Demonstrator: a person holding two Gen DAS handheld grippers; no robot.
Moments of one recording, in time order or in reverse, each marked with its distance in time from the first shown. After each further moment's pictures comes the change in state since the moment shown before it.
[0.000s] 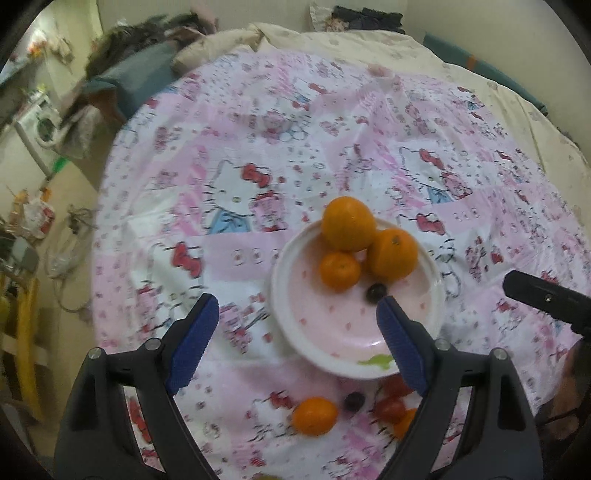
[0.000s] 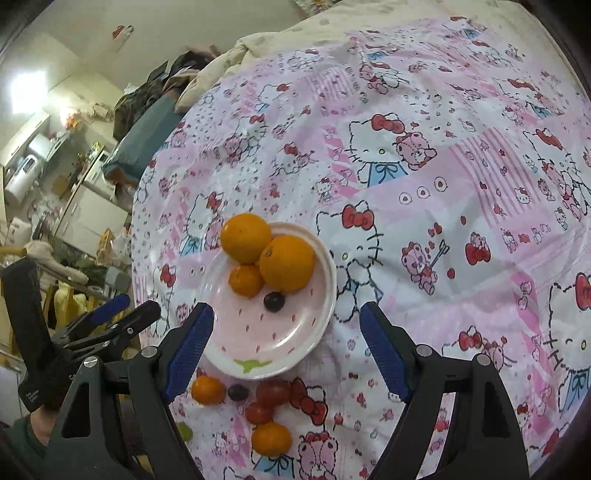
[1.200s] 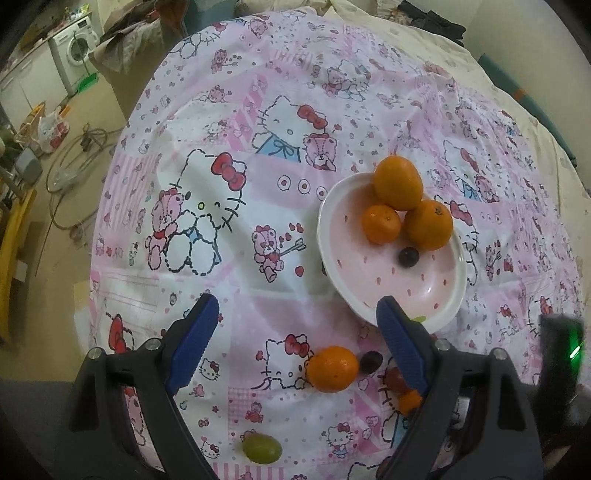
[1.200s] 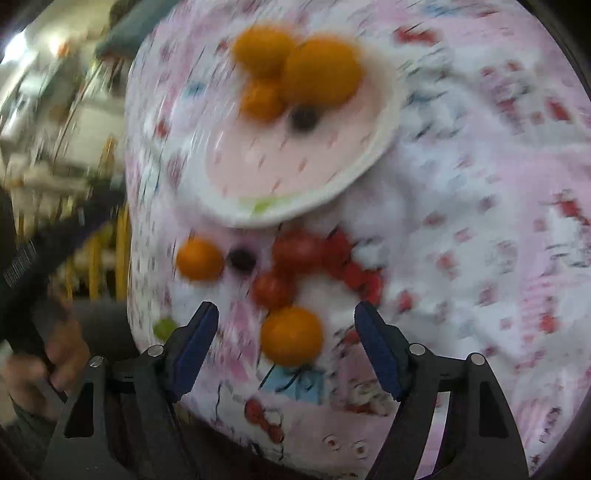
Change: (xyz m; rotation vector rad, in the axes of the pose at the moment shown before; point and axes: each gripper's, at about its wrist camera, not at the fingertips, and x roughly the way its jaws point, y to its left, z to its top) left arm 0.010 0.047 -0.045 -0.259 0.128 -0.028; right arm 0.081 0.022 -0.090 -0.061 0.469 0.061
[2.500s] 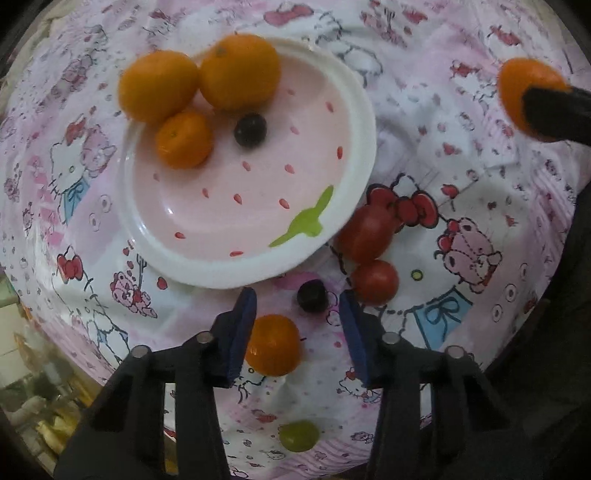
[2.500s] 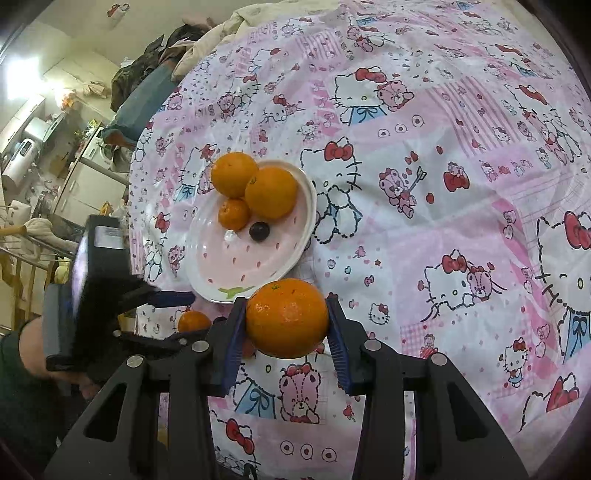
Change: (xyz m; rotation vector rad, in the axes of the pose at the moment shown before) left arm 0.079 -0.139 -0.032 0.884 0.485 0.031; right arm -0.108 -0.034 -0.008 0.072 -0.351 -0.054
